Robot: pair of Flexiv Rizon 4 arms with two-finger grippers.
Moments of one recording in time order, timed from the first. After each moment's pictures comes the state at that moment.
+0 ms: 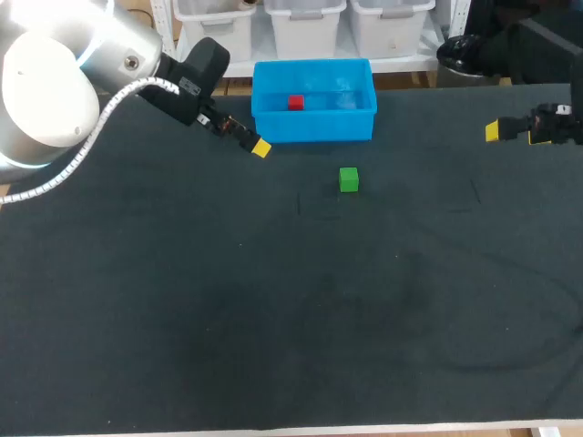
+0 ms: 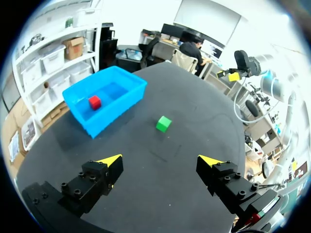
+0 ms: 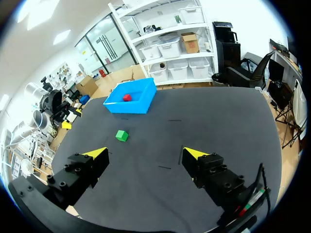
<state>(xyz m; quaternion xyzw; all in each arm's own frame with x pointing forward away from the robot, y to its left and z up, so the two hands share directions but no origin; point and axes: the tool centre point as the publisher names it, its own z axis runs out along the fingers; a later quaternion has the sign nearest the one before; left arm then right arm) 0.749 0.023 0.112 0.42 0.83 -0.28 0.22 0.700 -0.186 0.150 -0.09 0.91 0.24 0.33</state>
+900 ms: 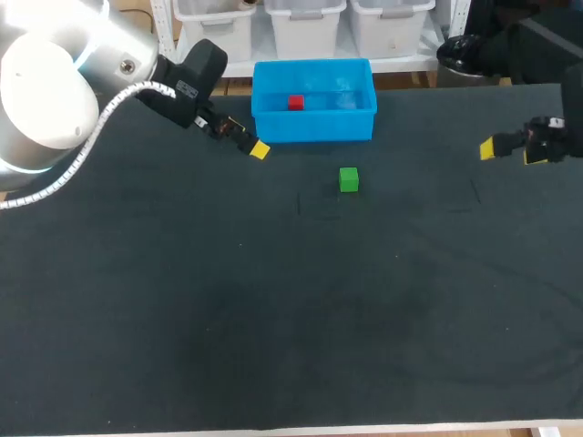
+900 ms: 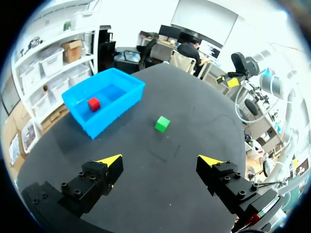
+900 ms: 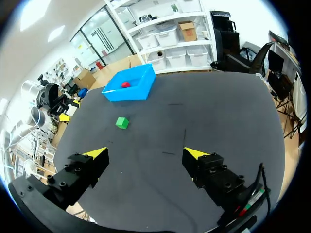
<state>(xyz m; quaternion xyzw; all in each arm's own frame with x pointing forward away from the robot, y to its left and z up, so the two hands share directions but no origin) 0.746 0.024 0.112 0.43 0.83 -0.28 0.23 0.676 -0.170 0.132 -0.09 0.93 0.24 0.27</state>
